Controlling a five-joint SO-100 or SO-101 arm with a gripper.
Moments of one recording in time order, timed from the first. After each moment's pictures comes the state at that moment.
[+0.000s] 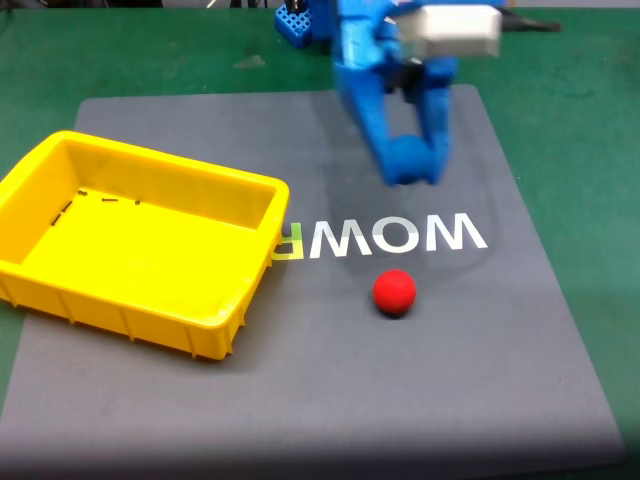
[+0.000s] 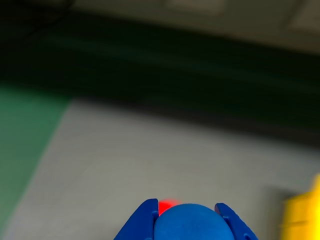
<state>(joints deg) -2.8 76.1 76.7 22.2 -90.9</state>
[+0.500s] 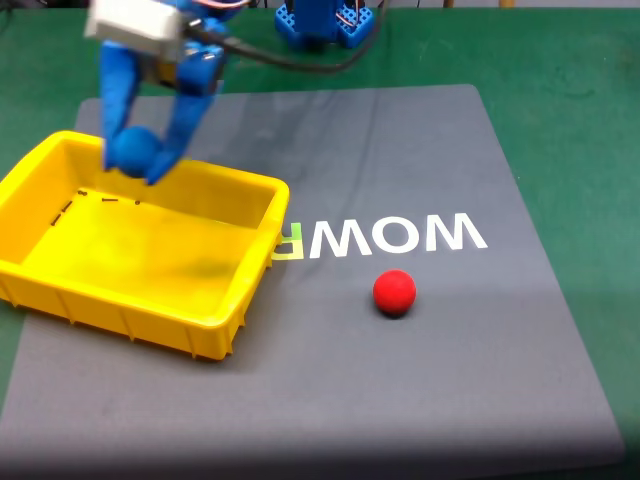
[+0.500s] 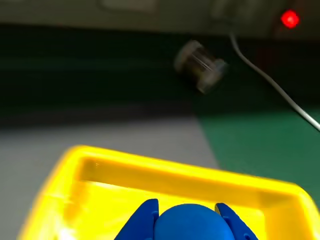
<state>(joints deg) 22.1 67.9 67.7 22.2 -98.1</state>
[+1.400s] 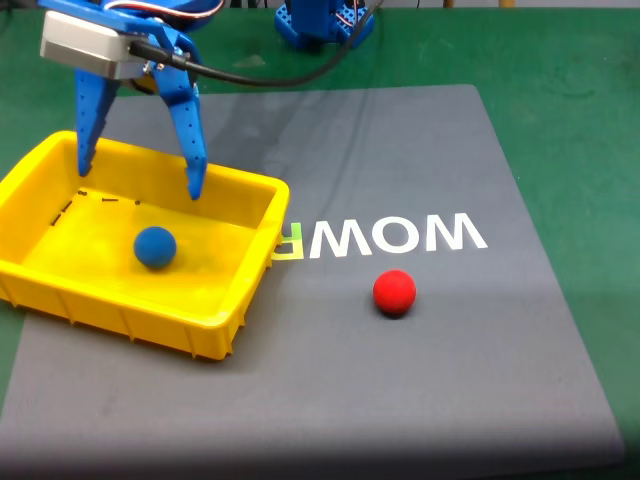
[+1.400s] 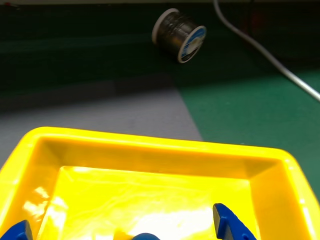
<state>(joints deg) 23.4 66.9 67.6 25.0 -95.2</state>
